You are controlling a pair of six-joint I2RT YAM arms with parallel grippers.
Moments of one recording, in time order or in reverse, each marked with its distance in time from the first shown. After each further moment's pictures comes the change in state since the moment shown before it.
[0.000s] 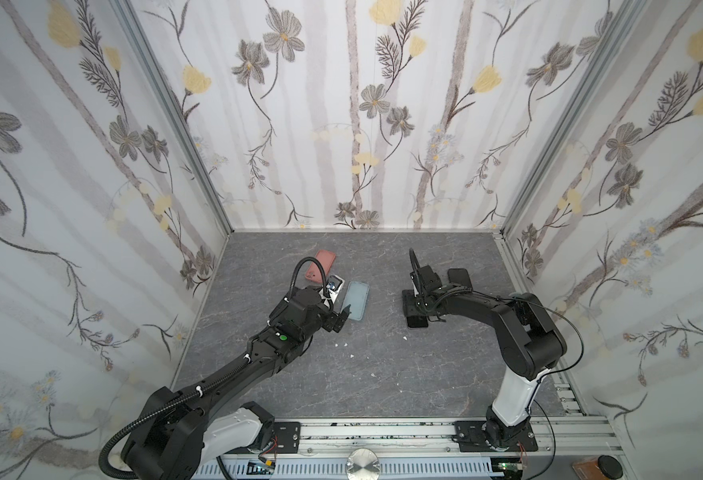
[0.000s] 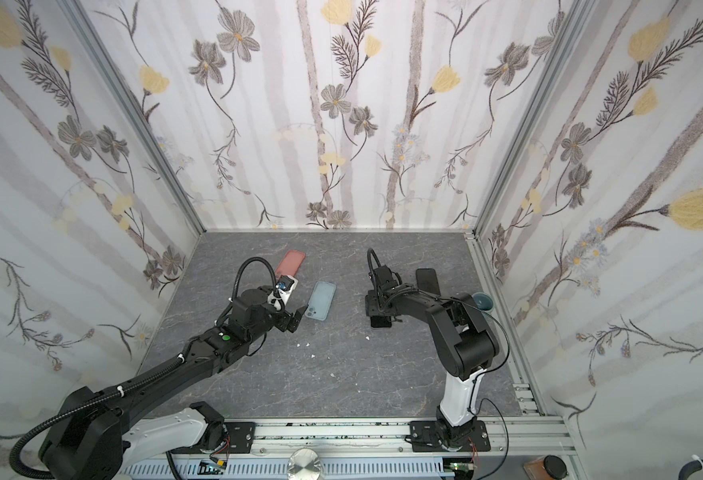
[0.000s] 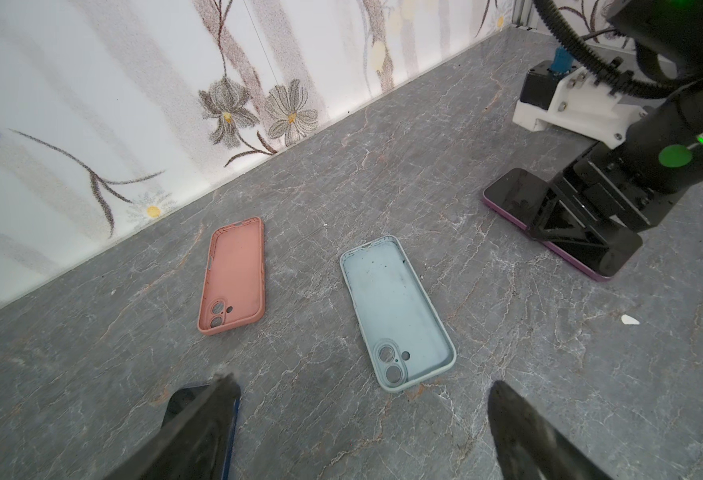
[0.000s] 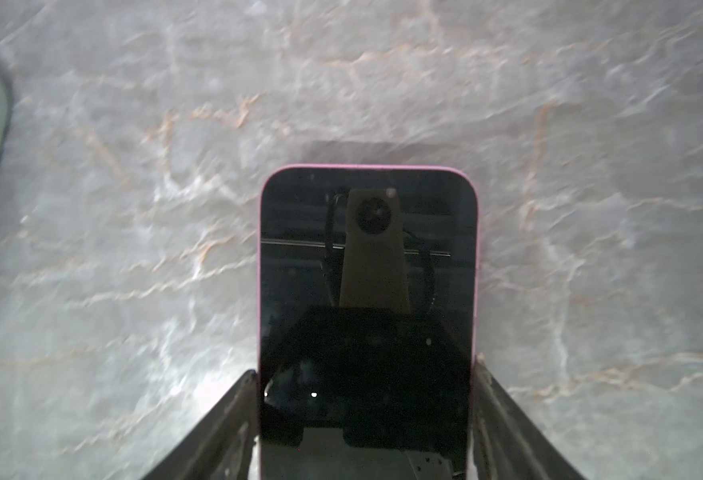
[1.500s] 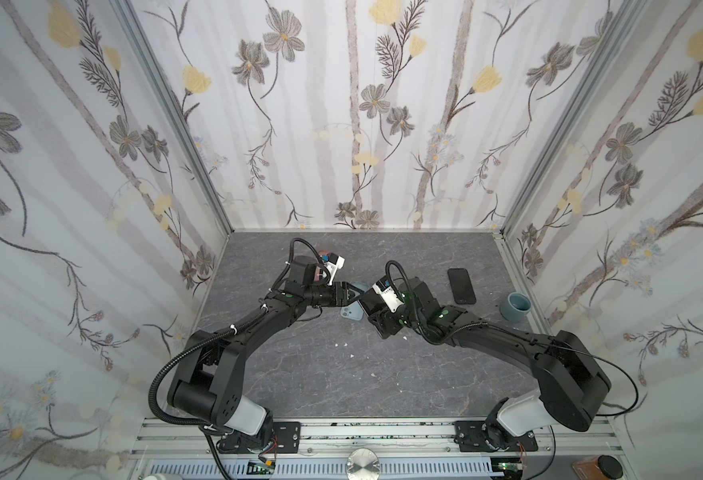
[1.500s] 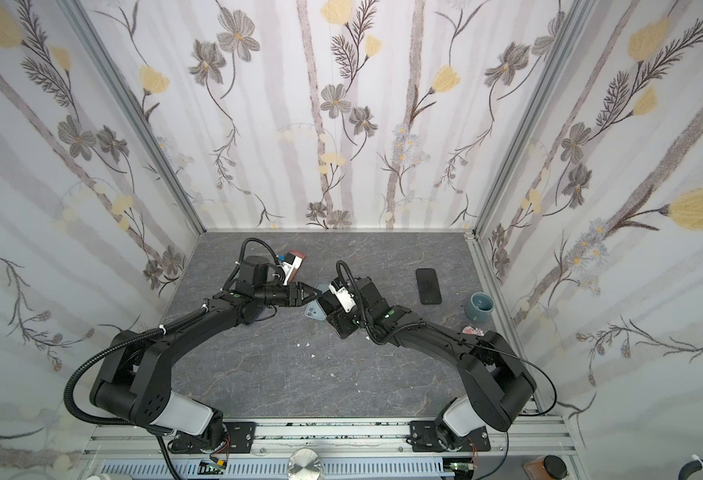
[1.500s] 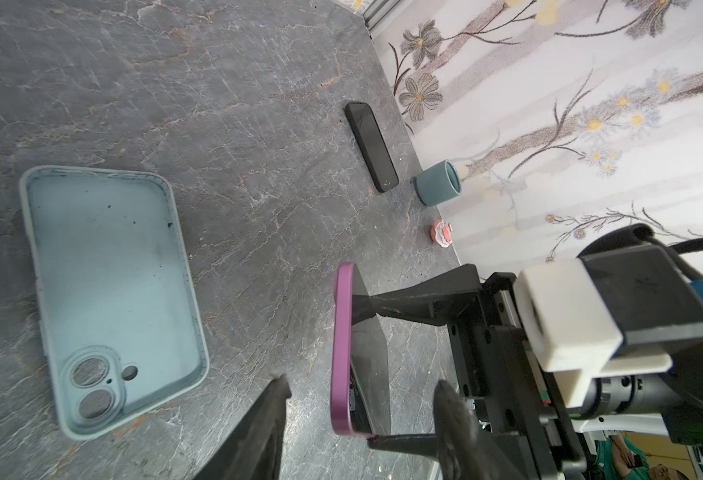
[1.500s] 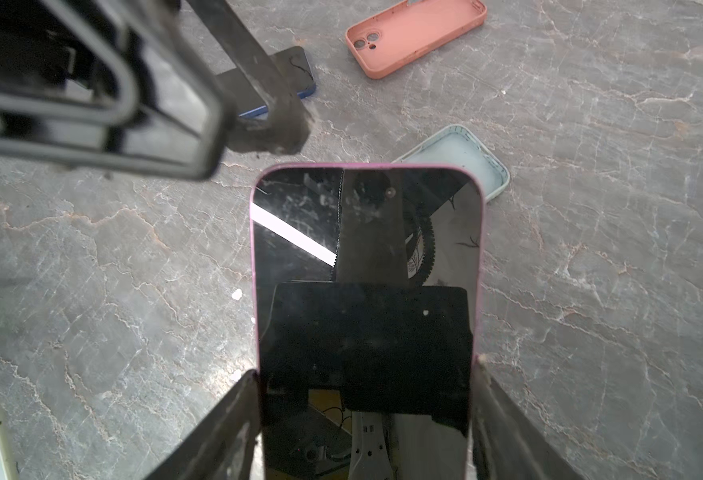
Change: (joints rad) left arm 0.216 0.364 0.284 -0.054 0.874 -0.653; right arm 0.274 -0.324 -0.151 0.233 -0.198 -0.302
